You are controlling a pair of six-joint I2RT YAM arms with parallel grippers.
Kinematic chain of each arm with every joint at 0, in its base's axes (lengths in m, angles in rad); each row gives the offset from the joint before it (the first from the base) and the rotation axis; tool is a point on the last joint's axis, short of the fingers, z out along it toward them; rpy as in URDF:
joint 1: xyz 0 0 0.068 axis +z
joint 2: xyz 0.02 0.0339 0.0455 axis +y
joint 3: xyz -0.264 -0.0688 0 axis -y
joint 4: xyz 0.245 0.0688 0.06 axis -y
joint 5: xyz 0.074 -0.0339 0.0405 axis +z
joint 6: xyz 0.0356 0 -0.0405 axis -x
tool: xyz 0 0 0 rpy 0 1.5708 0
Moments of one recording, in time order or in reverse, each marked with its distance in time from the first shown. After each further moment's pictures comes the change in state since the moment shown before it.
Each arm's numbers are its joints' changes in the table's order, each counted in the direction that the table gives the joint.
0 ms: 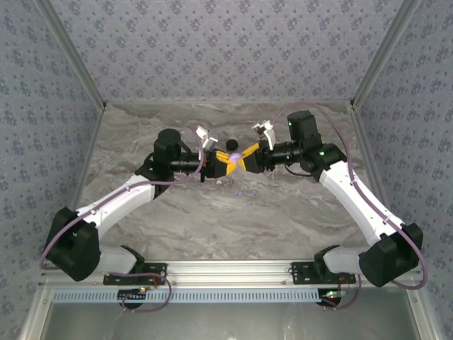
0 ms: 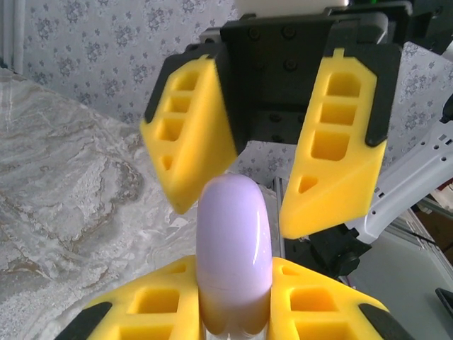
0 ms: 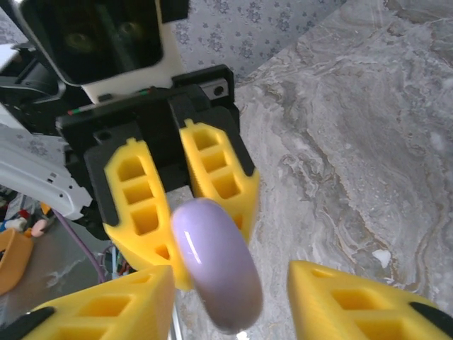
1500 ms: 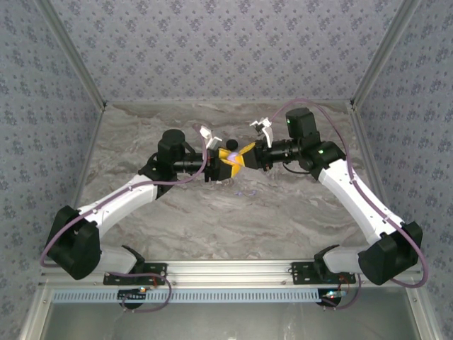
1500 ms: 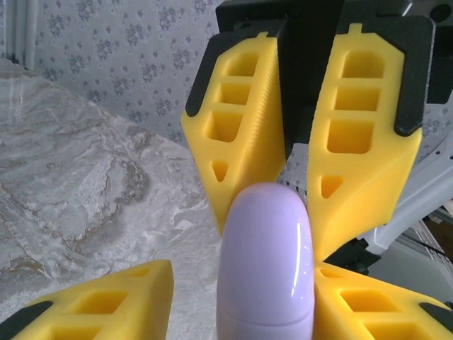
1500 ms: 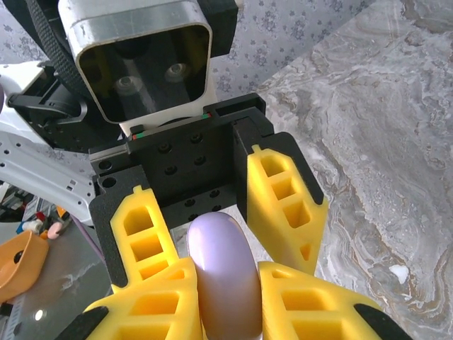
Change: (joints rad) left arm -0.033 0.010 0.014 0.006 0.074 0.025; right arm 0.018 0.011 0.031 0.020 0.016 -0.042
